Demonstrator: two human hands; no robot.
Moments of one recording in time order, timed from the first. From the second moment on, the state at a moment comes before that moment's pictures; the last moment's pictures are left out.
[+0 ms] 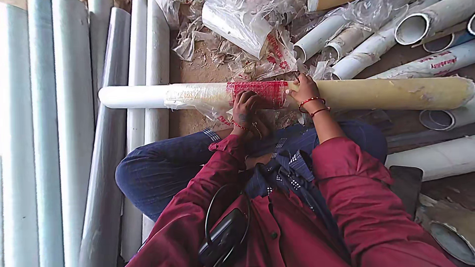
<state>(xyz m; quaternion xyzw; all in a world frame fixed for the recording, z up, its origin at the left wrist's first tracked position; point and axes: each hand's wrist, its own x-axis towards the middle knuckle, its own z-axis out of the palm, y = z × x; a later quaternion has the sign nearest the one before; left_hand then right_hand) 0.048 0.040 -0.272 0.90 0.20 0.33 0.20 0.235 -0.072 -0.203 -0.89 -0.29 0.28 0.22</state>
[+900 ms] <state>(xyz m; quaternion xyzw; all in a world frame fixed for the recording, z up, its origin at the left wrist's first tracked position) 0.066 0.040 -0.265 0.92 0.24 0.27 0.14 0.236 -0.070 -0.198 -0.89 -0.29 0.28 0.21</state>
